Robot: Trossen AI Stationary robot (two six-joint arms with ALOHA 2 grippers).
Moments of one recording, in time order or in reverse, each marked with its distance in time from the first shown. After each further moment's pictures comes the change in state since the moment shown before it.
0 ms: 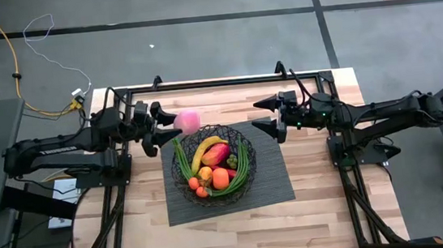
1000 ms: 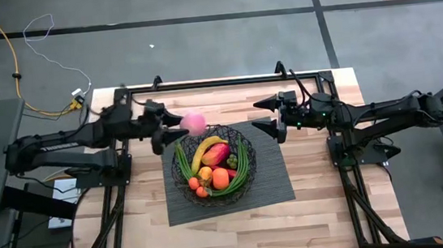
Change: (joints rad) left arm -0.007 0.093 0.114 -0.204 -0.004 -0.056; right arm 0.000 0.000 0.000 0.000 -0.001 0.000
